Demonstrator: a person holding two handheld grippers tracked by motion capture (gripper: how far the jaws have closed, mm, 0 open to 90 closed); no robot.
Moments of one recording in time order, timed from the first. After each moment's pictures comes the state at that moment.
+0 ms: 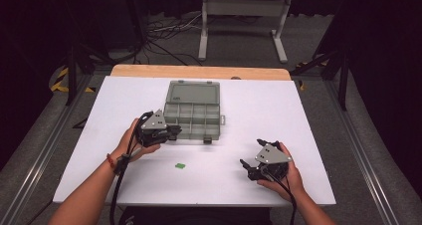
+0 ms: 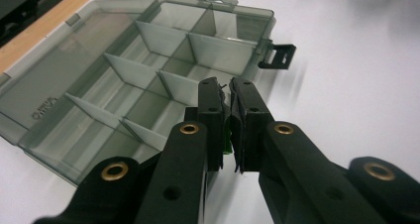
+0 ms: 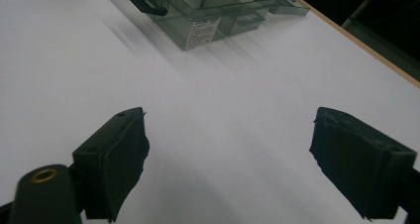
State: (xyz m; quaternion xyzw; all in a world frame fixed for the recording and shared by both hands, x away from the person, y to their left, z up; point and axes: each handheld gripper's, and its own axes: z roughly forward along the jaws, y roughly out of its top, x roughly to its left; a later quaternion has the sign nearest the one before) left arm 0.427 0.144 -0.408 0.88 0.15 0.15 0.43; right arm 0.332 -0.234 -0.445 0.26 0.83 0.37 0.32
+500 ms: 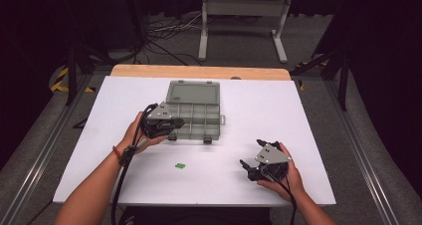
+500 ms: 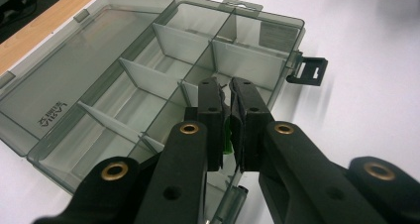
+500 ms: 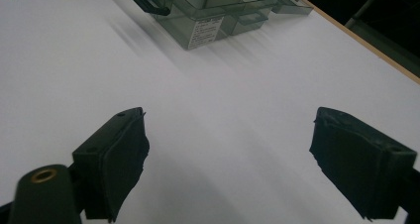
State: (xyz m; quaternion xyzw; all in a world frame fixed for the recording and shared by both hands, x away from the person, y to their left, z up) left arm 0.450 0.135 -0.408 0.88 0.17 0.14 0.42; right arm 0.331 -0.234 -0.445 0.26 0.83 0.37 0.32
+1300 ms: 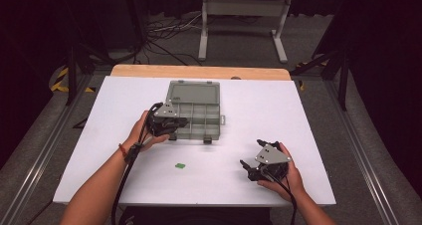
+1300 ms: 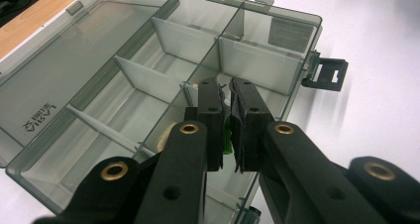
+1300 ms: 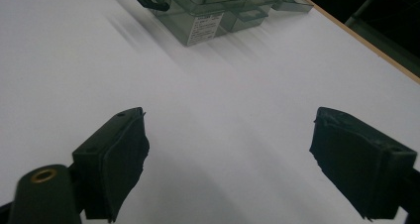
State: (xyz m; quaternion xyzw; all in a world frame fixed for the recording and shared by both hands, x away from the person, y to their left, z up) left arm 0.461 0.124 -0.417 0.88 0.17 0.14 0.41; right arm 0.331 -0.234 -0.446 0.26 0.83 0.37 0.32
